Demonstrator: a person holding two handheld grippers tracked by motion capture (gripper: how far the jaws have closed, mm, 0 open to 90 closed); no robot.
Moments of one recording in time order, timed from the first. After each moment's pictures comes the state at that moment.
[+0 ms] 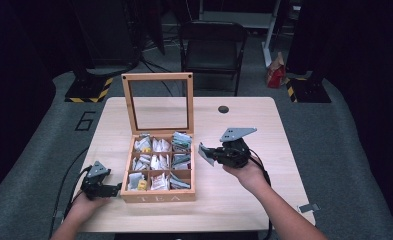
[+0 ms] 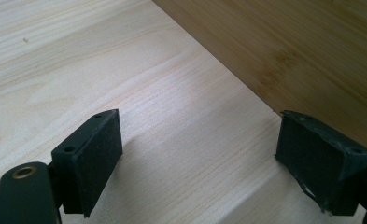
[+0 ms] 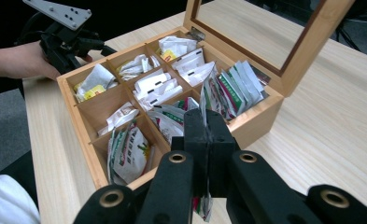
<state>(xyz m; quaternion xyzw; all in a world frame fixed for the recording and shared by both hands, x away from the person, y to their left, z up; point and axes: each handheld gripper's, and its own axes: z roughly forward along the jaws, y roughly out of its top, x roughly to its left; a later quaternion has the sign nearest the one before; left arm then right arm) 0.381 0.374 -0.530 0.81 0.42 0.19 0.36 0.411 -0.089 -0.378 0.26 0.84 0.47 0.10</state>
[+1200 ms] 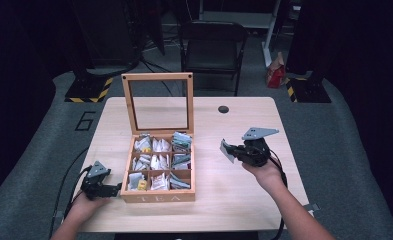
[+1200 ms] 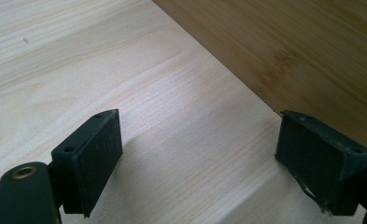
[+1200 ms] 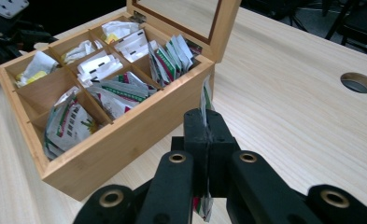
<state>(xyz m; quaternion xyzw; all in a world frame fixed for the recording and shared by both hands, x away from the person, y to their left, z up) 0.381 0.374 -0.530 0.81 0.42 0.19 0.36 0.422 -0.145 -0.393 0.32 0.82 0.46 0.14</state>
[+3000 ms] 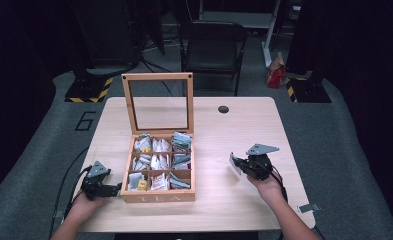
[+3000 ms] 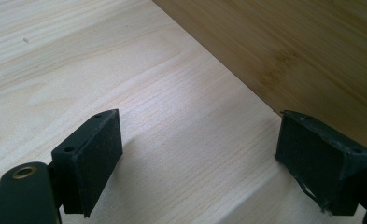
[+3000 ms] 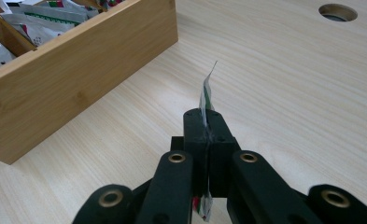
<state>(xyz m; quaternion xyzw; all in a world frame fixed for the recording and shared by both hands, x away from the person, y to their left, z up) 0.381 0.374 -0.530 0.81 0.42 0.19 0.36 0.418 -0.168 -0.466 0.37 0.81 0.42 0.16</state>
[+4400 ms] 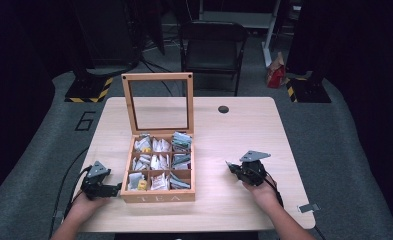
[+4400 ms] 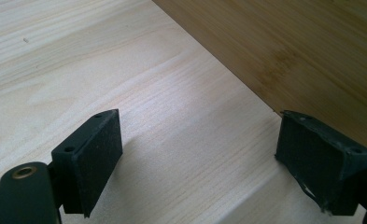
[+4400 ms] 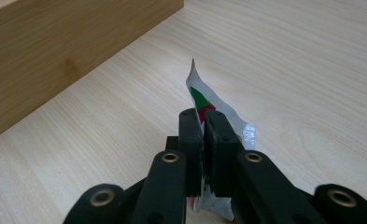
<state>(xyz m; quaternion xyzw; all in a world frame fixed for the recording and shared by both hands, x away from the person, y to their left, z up) 0.381 0.374 -0.530 0.81 0.42 0.19 0.36 0.415 -0.157 -0.495 0.37 0.83 0.39 0.15</state>
